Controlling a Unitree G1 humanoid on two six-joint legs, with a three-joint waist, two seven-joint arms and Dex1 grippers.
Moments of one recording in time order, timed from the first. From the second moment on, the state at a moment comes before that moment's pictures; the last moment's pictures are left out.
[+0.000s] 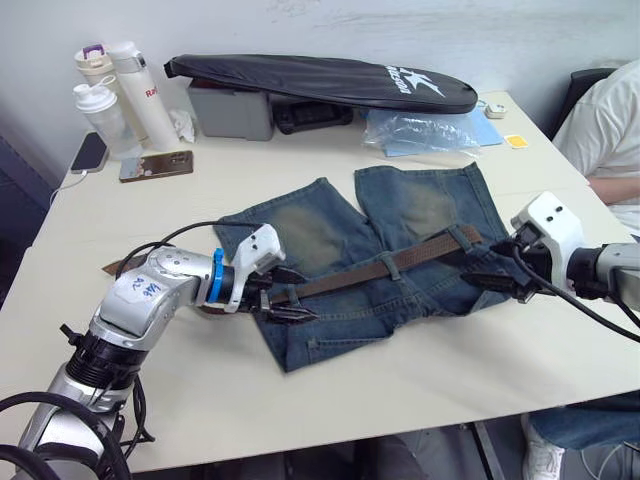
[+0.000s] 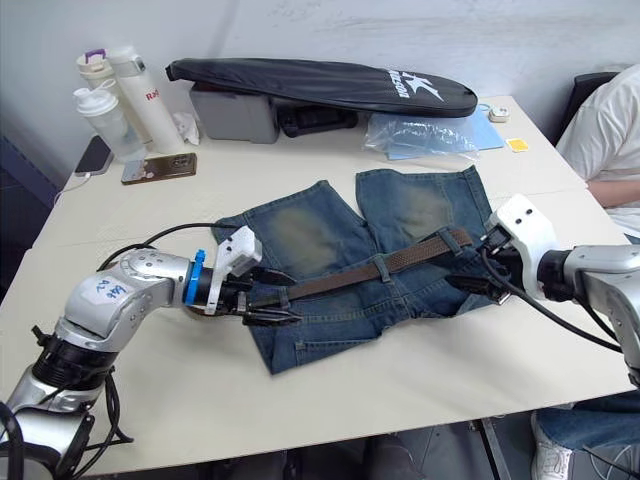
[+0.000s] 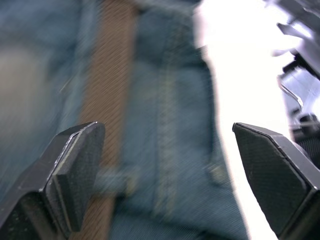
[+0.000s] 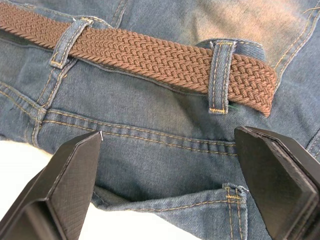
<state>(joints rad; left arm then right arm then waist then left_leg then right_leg) -0.53 0.71 -0.22 -0.27 -0.50 0.78 -1.04 -0.37 -1.09 -0.13 -0.28 0.53 1.03 0.81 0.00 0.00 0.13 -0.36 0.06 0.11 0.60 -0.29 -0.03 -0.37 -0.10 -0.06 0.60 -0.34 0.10</state>
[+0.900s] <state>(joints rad) -0.54 0.86 -0.37 0.25 -0.04 -0.19 -1.22 -0.22 -1.21 -0.27 -0.43 0.57 1.02 0.91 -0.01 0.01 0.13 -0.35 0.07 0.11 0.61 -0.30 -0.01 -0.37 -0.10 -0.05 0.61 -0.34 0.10</state>
